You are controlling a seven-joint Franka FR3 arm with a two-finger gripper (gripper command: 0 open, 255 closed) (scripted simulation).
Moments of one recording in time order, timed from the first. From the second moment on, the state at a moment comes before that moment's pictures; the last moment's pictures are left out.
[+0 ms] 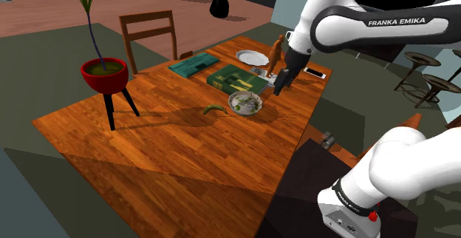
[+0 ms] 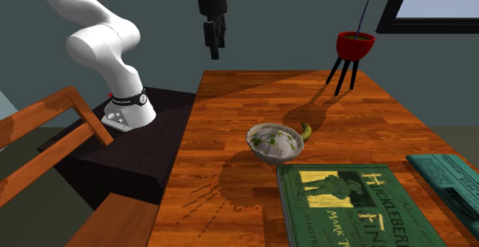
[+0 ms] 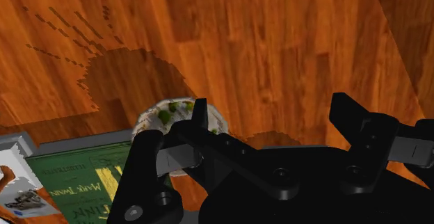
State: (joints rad) arm 0.03 -0.56 -0.01 -2.49 0.03 1.98 -0.12
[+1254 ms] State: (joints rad) arm 0.05 0.15 0.00 -2.27 -0.06 2.57 -0.20
